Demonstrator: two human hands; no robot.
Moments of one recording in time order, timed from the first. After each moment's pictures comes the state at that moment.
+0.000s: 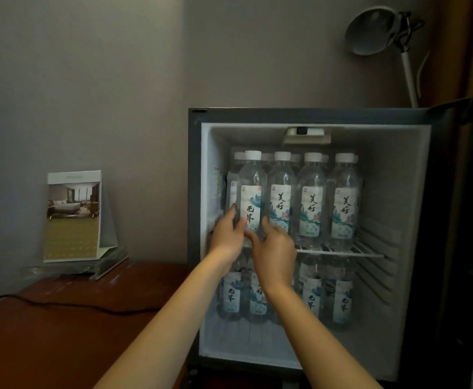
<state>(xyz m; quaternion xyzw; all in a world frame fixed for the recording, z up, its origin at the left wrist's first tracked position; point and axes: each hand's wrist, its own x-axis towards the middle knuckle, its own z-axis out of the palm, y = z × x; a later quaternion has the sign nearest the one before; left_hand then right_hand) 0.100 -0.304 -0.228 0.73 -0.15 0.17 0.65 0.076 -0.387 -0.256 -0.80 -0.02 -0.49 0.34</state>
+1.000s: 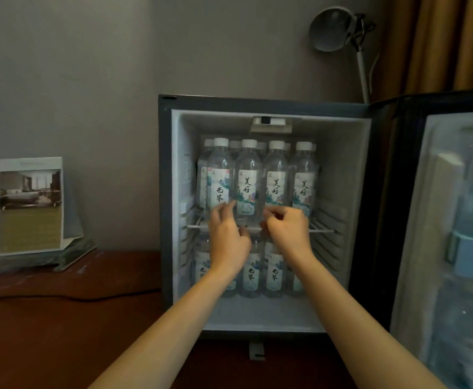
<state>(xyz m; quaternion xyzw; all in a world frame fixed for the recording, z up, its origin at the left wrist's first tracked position) 0.047 -0.350 -0.259 0.78 -0.18 0.37 0.48 0.026 -0.457 -0.230 -0.78 0.01 -0.38 0.50</state>
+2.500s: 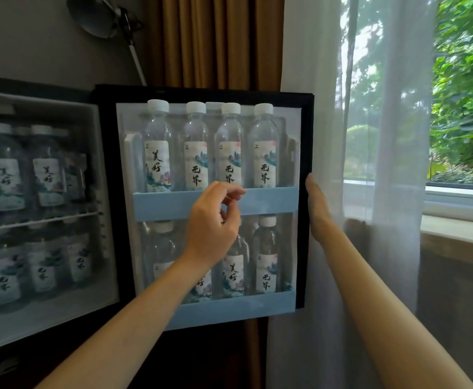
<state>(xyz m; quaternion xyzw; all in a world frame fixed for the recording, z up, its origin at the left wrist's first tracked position) -0.225 -0.604 -0.240 0.50 -0.57 0.33 0.57 -0.307 -0.814 -0.237 -0.62 0.22 -0.51 0.55</state>
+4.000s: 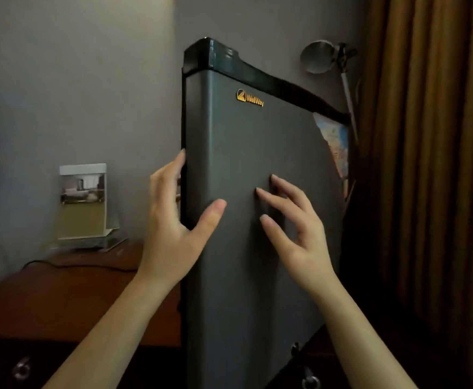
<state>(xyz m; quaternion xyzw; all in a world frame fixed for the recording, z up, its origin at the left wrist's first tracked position) -0.192 -0.253 -0.234 0.62 -0.33 0.52 0.48 -0.211 -0.435 -0.243 -0.71 -0.32 -0.48 0.41</state>
